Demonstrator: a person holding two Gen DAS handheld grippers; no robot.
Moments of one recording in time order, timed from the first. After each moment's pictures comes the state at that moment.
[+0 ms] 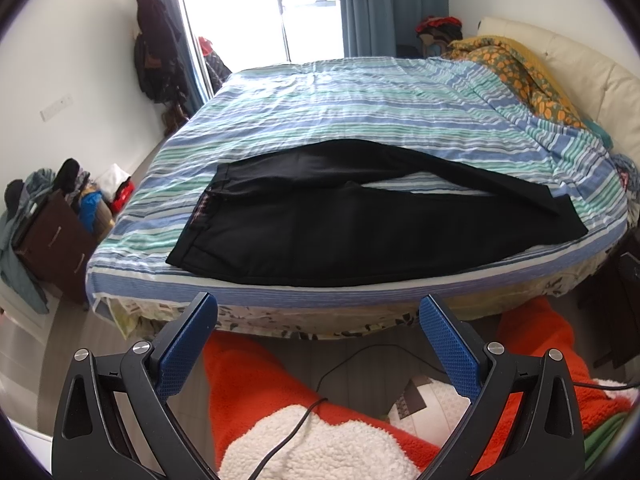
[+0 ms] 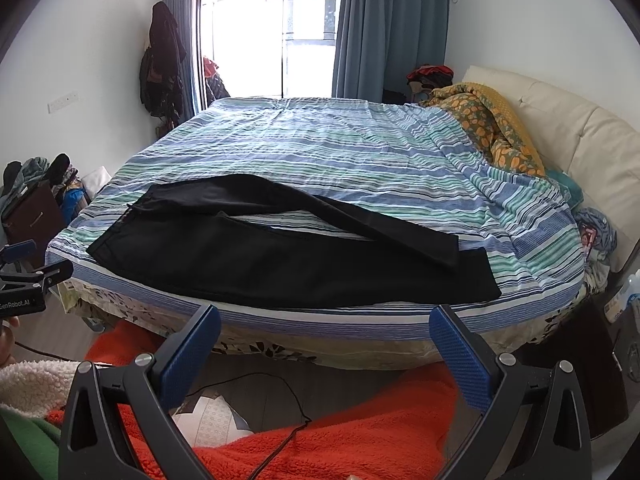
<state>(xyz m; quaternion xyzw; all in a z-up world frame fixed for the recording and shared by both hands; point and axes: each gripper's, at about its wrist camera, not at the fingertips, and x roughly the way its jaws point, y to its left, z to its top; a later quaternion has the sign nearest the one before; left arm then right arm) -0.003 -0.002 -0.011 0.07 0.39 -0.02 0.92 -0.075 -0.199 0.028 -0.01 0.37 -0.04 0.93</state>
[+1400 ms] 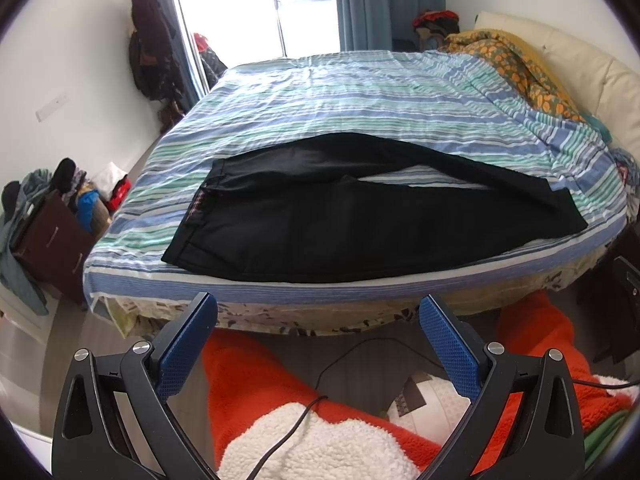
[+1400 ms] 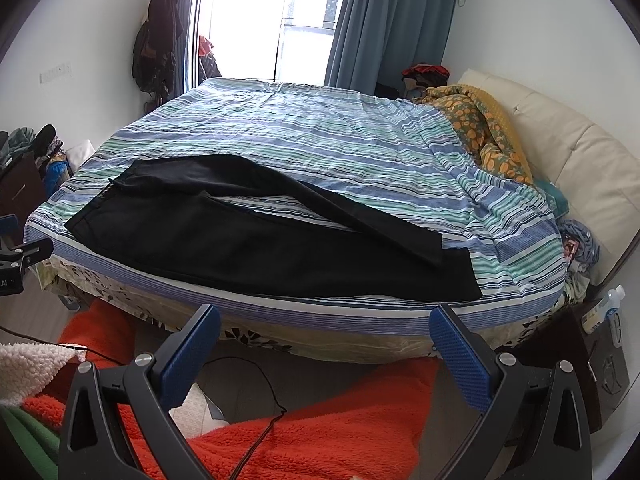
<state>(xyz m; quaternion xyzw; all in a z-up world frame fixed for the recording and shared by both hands) 0.003 0.001 -0.012 0.07 0.41 -0.02 0.91 -0.068 -0.192 0.022 -0.06 0.38 -0.06 0.92</state>
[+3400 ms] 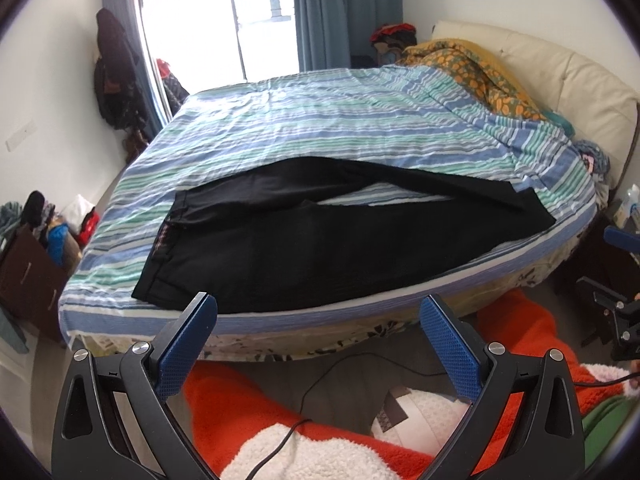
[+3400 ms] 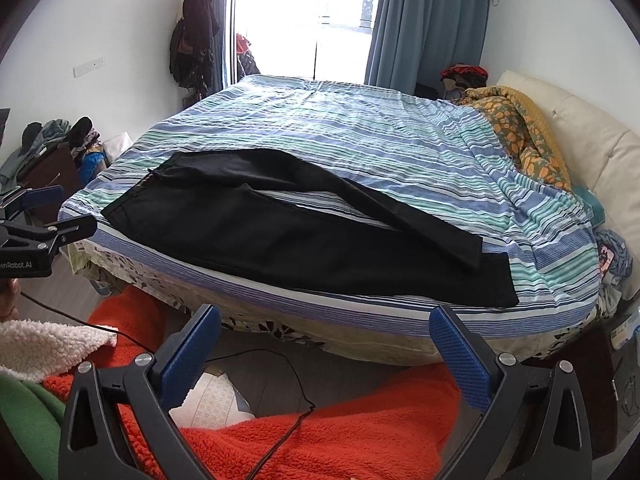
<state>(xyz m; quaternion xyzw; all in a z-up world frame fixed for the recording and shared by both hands) 0.009 -0.014 0.001 0.08 0.37 -0.11 0.92 -0.071 -0.186 0.014 -0.04 0.39 0.03 0.92</state>
